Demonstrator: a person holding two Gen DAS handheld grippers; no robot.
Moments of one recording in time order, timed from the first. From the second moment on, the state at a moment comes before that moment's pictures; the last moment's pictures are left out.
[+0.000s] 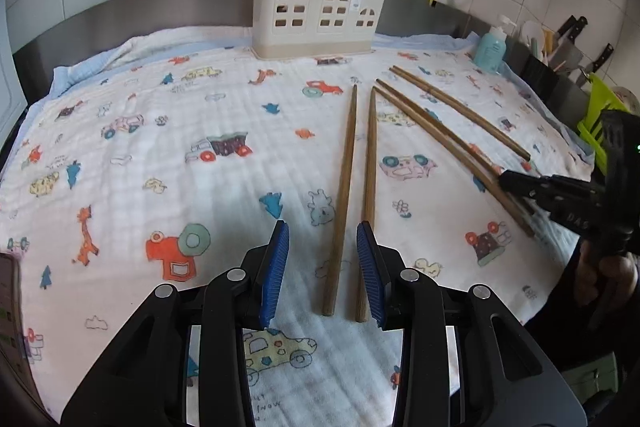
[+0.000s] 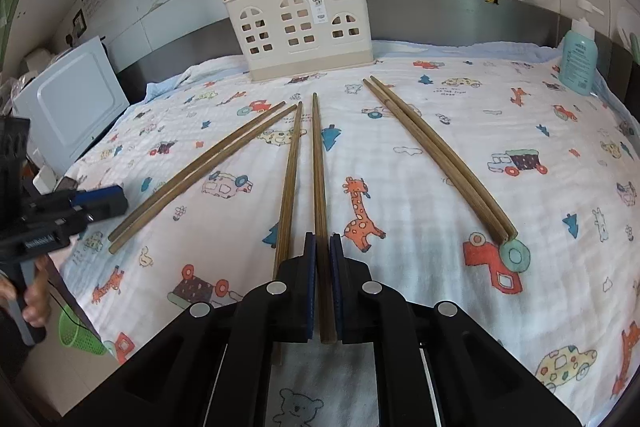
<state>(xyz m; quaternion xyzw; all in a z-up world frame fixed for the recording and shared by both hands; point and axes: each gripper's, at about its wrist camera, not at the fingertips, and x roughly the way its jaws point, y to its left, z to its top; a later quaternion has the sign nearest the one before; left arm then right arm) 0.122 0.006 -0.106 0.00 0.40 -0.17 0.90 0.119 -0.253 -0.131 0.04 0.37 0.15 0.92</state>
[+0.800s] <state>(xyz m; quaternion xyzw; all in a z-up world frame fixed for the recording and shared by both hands) 0.122 -0.014 -0.118 0.05 0.39 -0.16 0.91 0.105 -0.263 -0.098 0.06 0.33 0.14 0.93</state>
